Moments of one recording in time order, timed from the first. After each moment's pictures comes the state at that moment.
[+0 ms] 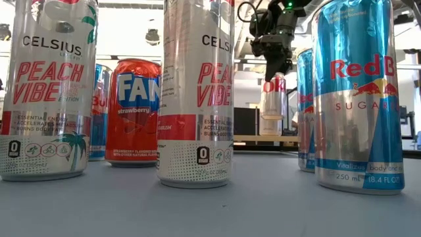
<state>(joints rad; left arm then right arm) 0.00 0.80 1.11 -0.51 -0.02 -0.41 -0.65 1.77 1.79 -1.30 -0.10 -0.14</state>
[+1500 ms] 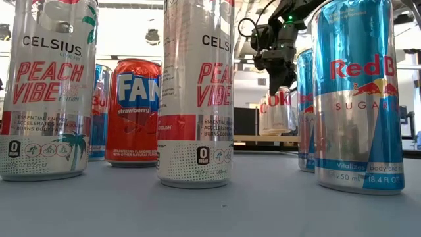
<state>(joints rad) 0.00 0.80 1.11 -0.51 -0.03 -0.40 -0.68 1.78 1.66 -1.24 -0.10 -0.12</state>
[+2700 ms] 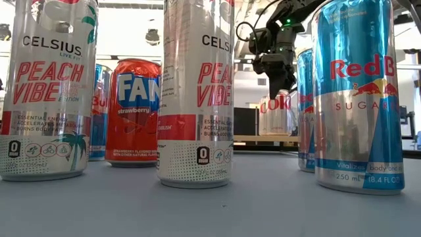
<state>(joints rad) 0.00 0.80 1.11 -0.51 -0.04 -0.40 -0.66 1.80 1.65 -1.26 -0.08 -0.13</state>
